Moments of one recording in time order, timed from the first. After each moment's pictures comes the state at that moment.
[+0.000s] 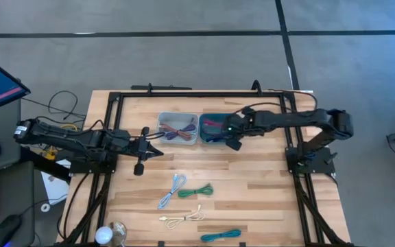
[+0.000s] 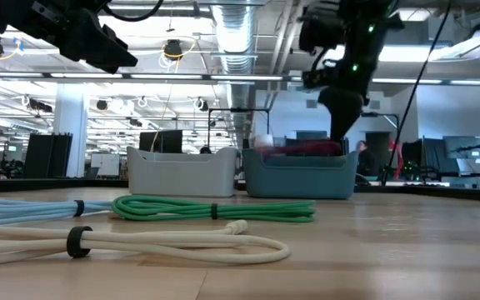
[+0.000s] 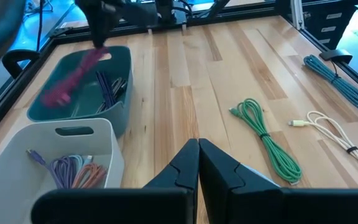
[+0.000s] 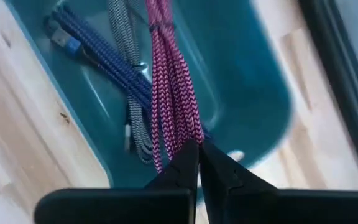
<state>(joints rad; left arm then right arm) -0.14 0.58 0.44 -0.11 -0.09 0.12 -0.17 1.52 1.05 -0.78 0.40 0.20</state>
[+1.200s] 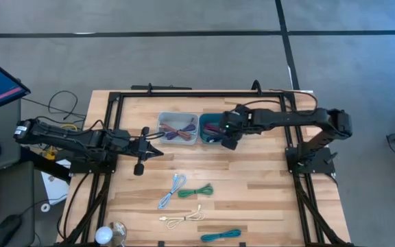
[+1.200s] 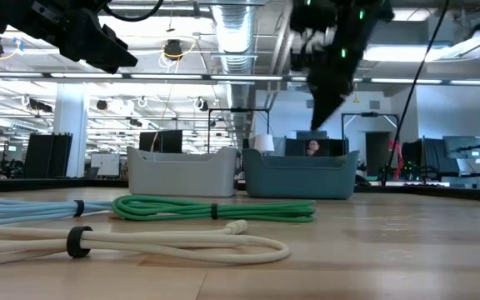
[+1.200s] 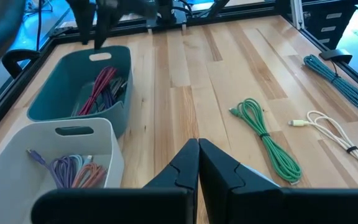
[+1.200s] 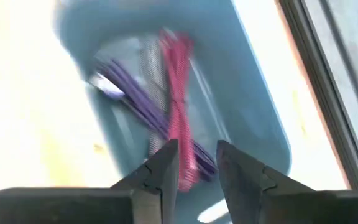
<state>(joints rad) -0.14 0.58 0.44 -0.11 -0.09 0.12 -0.15 1.54 1.13 -0.74 0.36 0.10</state>
